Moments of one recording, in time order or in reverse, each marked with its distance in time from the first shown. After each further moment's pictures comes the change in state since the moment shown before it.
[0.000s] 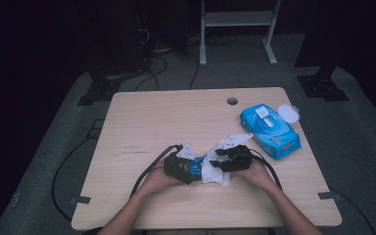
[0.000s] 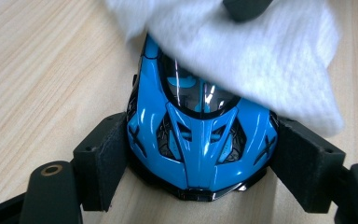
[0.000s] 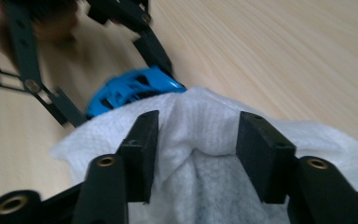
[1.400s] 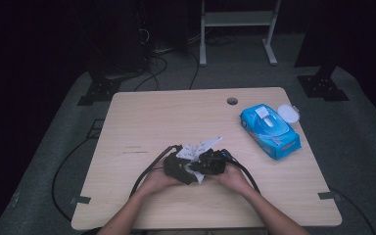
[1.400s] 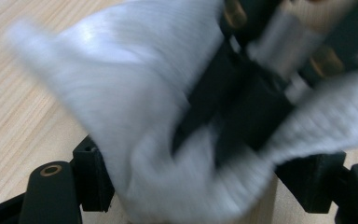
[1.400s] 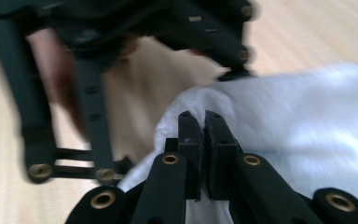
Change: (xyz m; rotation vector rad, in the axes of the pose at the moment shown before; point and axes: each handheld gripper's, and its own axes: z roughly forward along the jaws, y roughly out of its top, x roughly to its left) left arm -0.001 -0.001 0.000 -0.004 0.007 -0.010; right arm 0.044 0.036 0.049 0.091 0.095 -0.014
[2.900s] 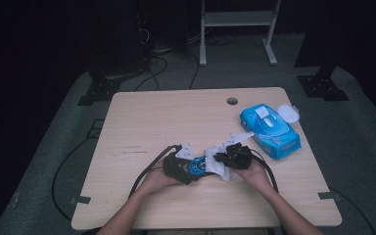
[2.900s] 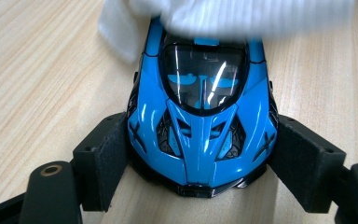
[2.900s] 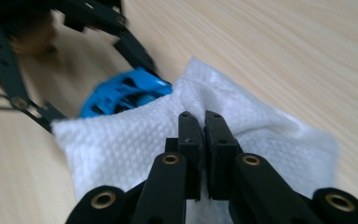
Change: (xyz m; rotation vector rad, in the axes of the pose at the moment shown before) left arm 0.002 -0.001 -0.001 -0.005 -0.006 0.020; right arm -0.035 -0.039 -0.056 -0.058 -0.166 0.140
